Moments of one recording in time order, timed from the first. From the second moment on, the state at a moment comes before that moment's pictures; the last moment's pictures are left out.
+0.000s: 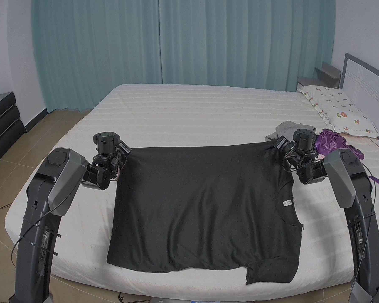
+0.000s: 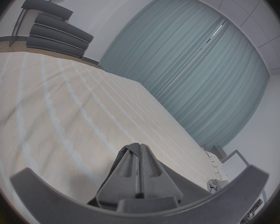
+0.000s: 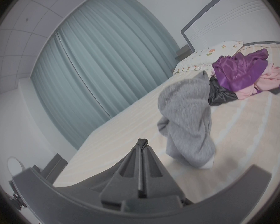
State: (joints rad) left arm -0.11 2.70 -1.82 -0.60 0.20 -0.81; right arm 0.04 2.78 -1.92 -0.69 -0.03 0.62
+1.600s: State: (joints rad) left arm -0.10 2.42 -1.52 -0.32 0.04 -0.86; right arm 0.05 2.35 -0.96 -0.92 0.14 0.75
